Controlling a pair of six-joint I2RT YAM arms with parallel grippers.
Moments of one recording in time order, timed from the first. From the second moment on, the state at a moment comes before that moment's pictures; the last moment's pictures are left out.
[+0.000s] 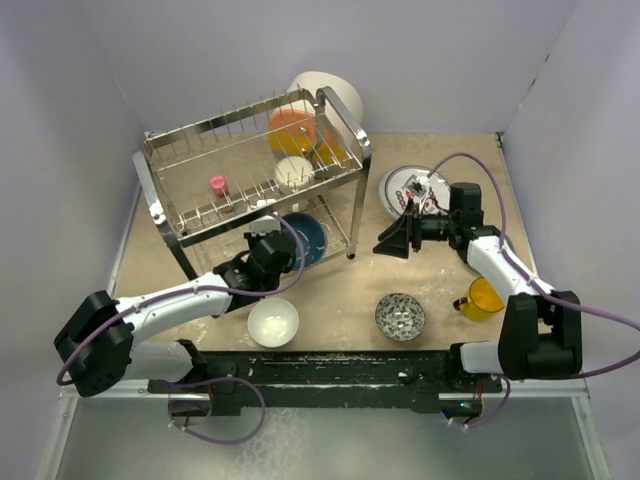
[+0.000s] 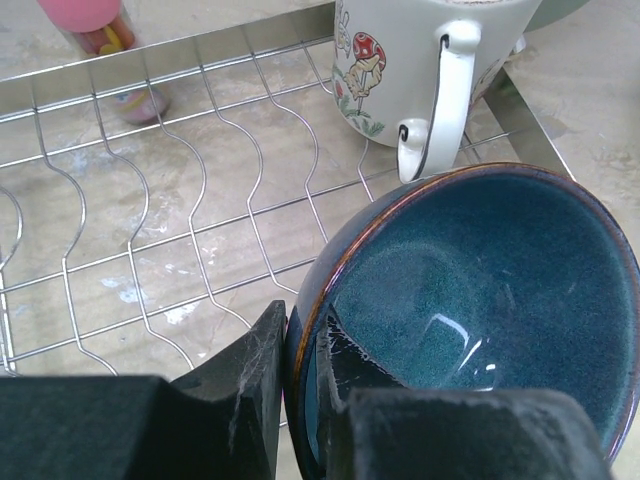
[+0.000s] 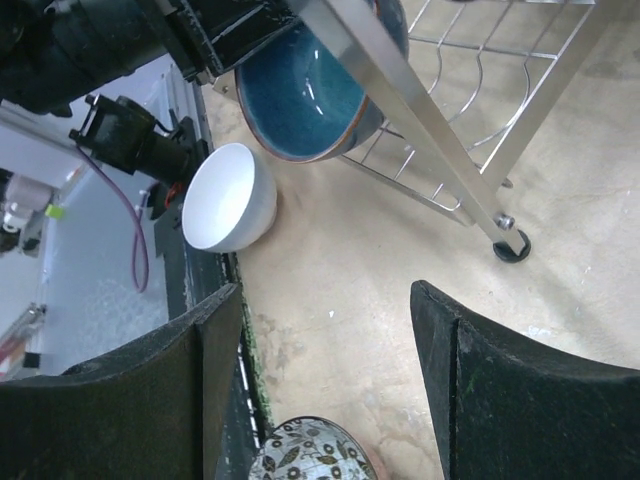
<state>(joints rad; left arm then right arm) -0.87 1.26 0.70 0.01 -0.85 -0.53 0.06 1.35 0.80 -0.13 -1.21 0.04</state>
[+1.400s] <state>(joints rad) -0.87 1.50 0.92 -0.02 -1.19 0.21 0.06 1.27 0.82 -0.26 -1.25 -0.24</state>
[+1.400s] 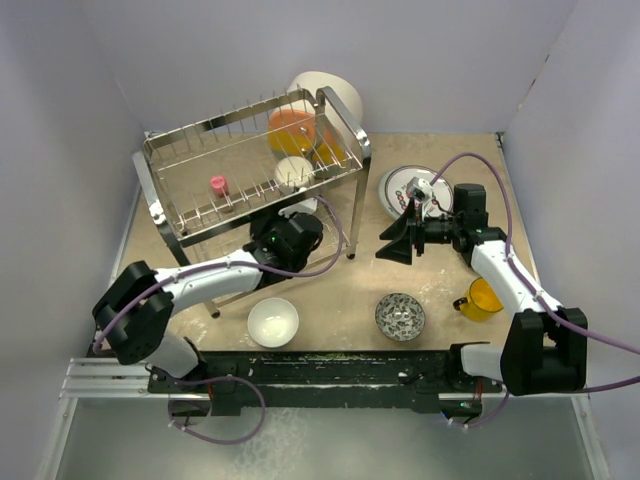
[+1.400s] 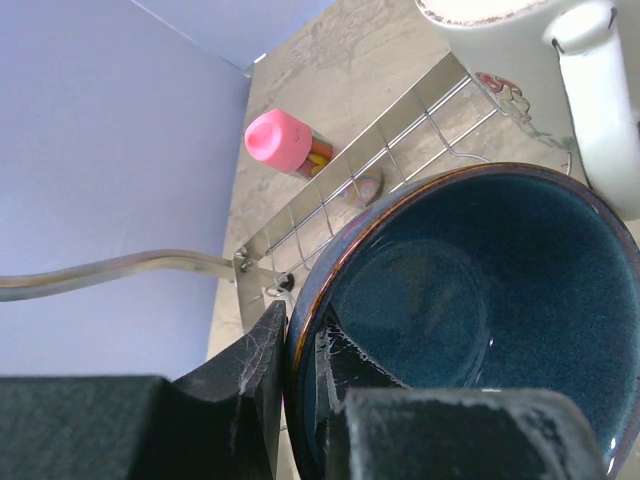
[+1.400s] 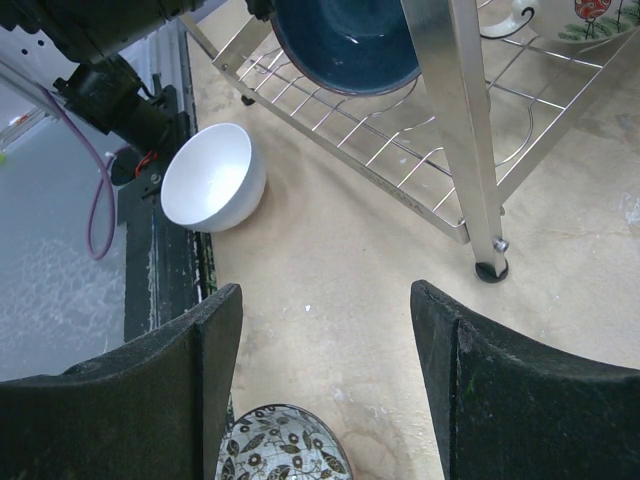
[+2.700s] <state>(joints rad) -0.84 2.03 1.49 -1.44 -1.51 -0.88 0.06 1.27 0.82 -0.30 -1.24 -0.25</state>
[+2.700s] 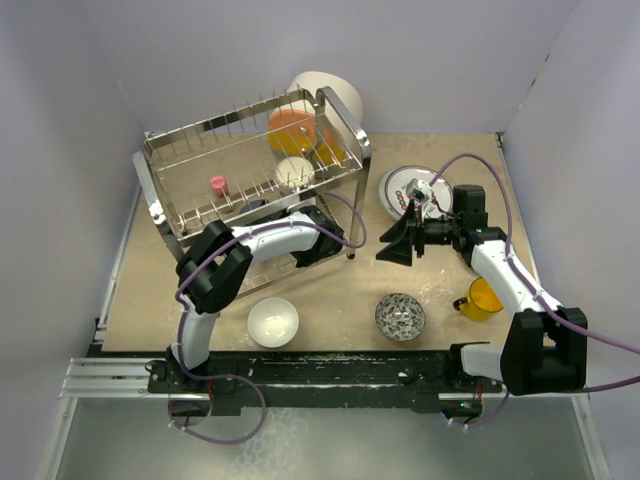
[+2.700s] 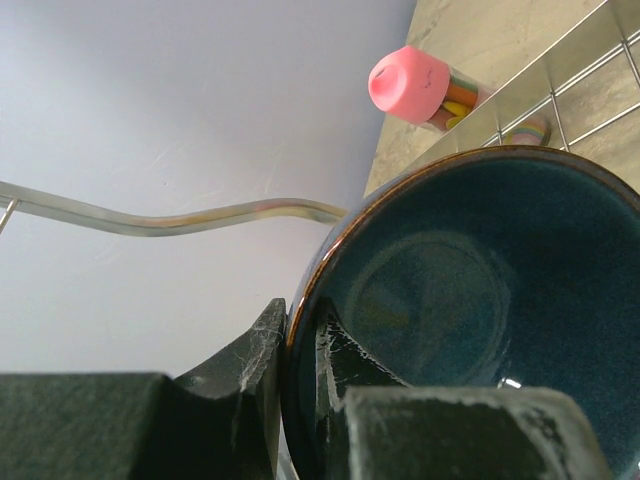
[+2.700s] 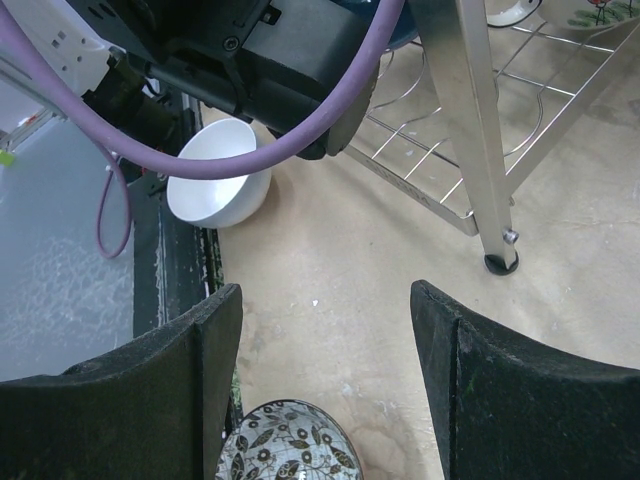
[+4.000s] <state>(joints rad) -0.94 2.07 1.47 -1.54 -1.44 -0.97 0.06 1.28 0.82 -0.30 -1.24 -0.25</state>
